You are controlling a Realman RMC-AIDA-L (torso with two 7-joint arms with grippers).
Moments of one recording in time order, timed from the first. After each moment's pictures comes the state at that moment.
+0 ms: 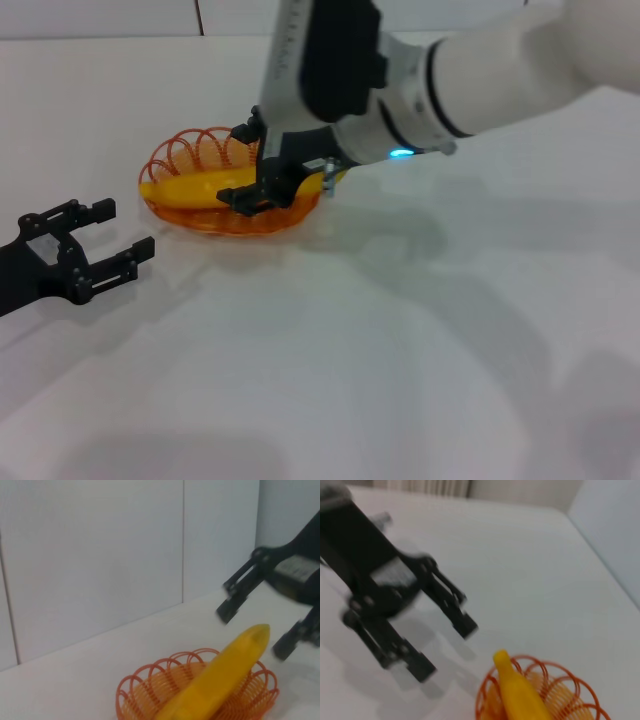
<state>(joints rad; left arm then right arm) -0.38 -2.03 0.70 0.50 1.80 1.38 -0.97 0.71 2.04 -1.81 -1.15 -2.14 -0.87 2.12</state>
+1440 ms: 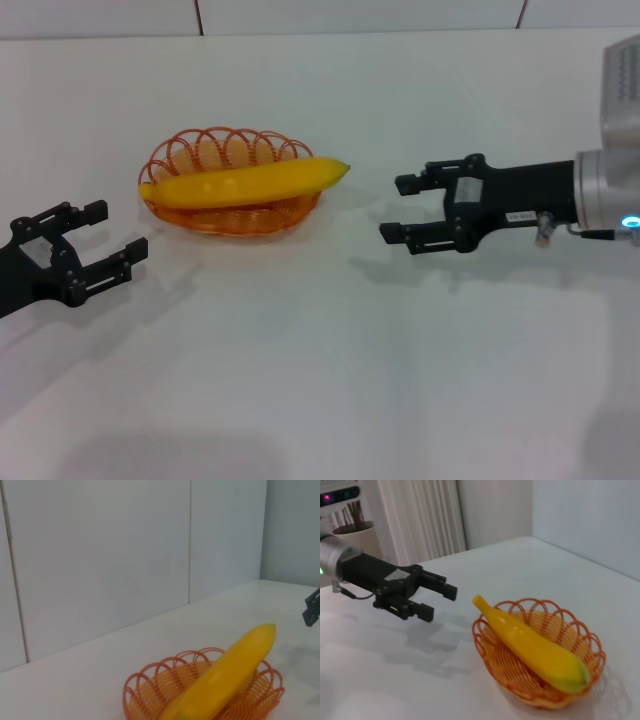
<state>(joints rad) -0.37 -2.03 0.69 0.50 1.78 1.38 -0.96 0.51 2.00 -1.08 -0.68 -1.84 -1.34 1.41</state>
